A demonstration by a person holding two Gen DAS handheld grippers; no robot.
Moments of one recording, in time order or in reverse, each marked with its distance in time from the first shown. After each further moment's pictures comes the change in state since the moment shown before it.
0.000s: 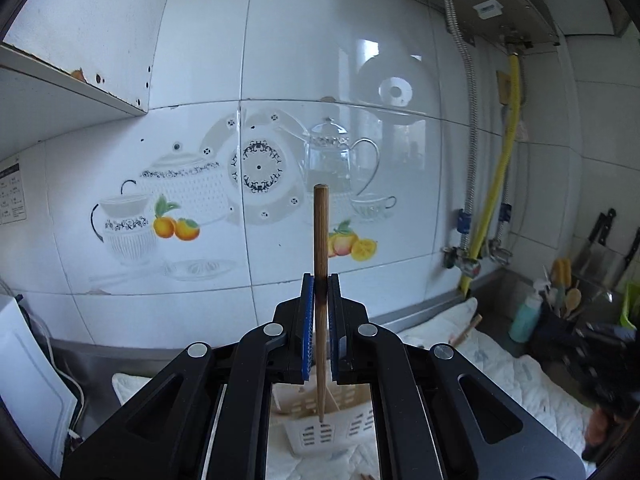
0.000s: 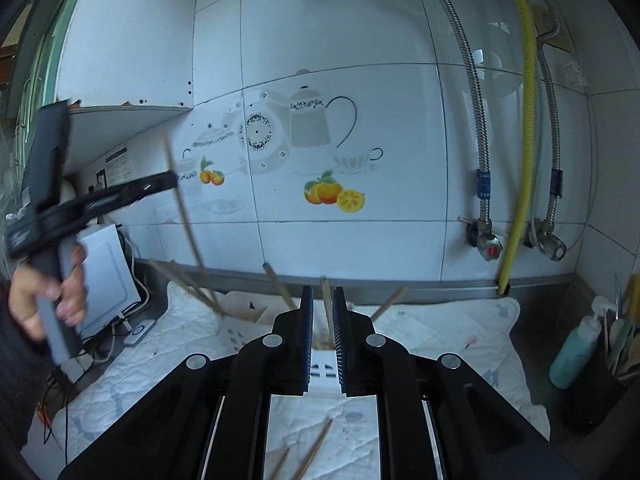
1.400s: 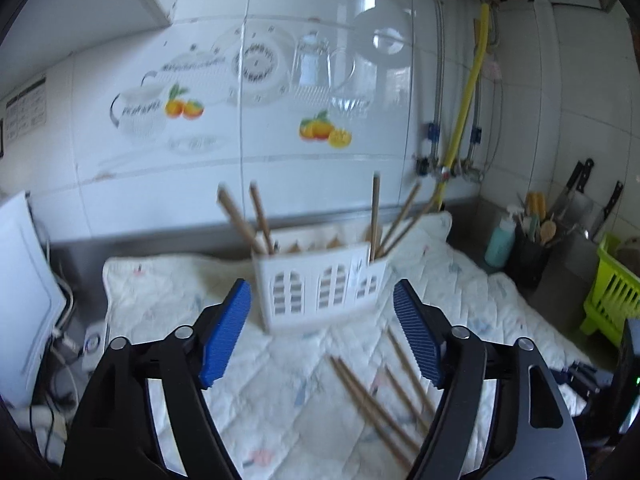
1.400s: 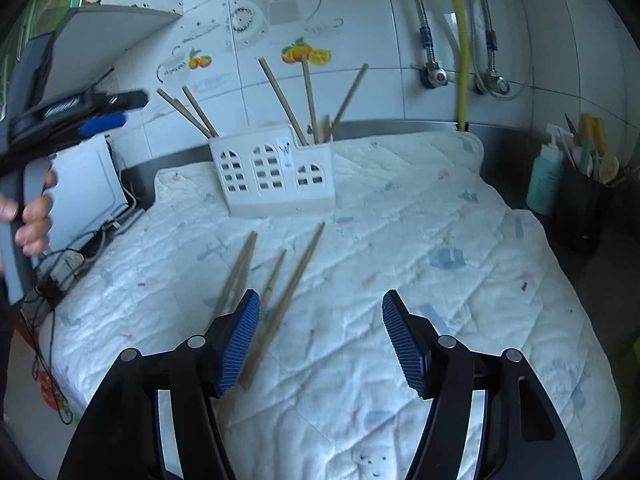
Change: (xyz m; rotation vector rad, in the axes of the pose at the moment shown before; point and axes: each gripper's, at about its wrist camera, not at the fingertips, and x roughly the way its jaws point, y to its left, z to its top) left arm -0.079 -0.023 -0.134 -0.050 0.196 -0.029; right arm -0.064 0.026 -0.181 0.081 0.249 -0.123
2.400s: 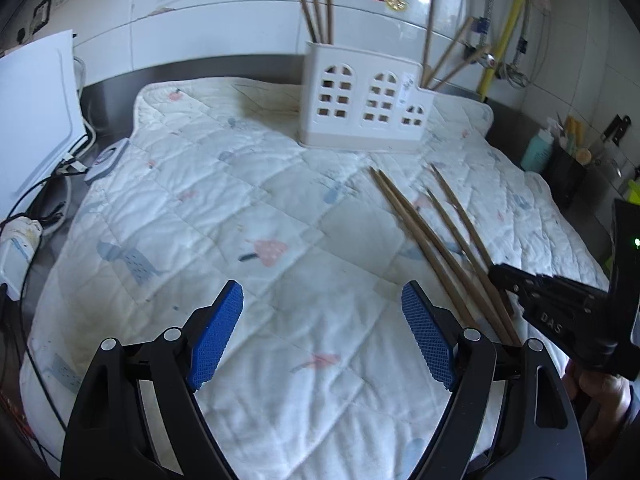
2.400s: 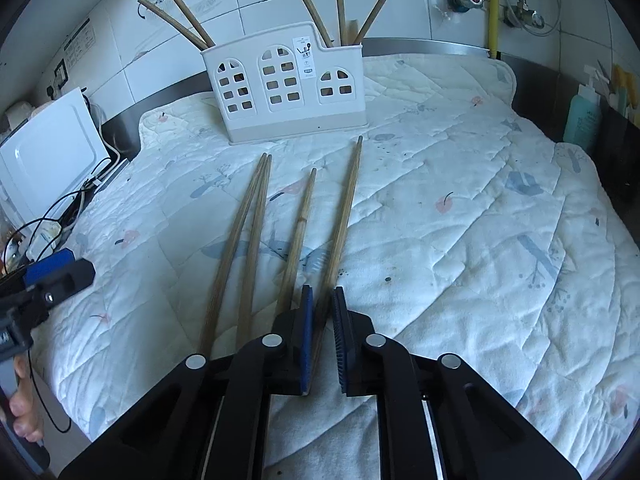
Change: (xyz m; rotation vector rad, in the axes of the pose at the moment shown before) left arm 0.000 0.011 -0.152 -0.134 0.283 0.081; right arm 0.081 0.043 -0.028 0.044 0.195 -0.007
